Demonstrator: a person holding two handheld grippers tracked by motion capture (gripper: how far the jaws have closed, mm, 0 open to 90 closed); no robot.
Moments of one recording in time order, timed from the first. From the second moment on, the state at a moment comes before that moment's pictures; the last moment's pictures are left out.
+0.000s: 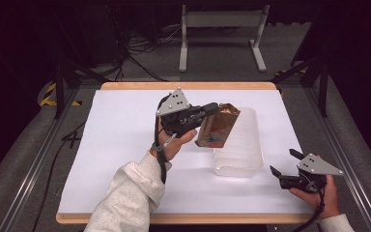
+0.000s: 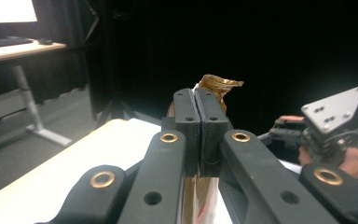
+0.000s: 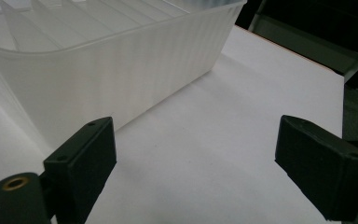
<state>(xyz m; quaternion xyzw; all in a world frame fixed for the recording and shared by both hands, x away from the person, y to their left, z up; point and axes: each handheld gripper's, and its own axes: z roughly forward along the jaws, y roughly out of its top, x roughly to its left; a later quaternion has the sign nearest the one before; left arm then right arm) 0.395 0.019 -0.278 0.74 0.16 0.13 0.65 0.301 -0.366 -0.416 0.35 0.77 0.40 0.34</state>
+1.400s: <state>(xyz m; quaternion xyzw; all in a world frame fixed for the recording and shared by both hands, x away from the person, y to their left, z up) 0.427 -0.055 -0.338 0.75 0.19 0.08 0.63 0.302 -0.364 -0.418 0.35 0.78 0.40 0.33</state>
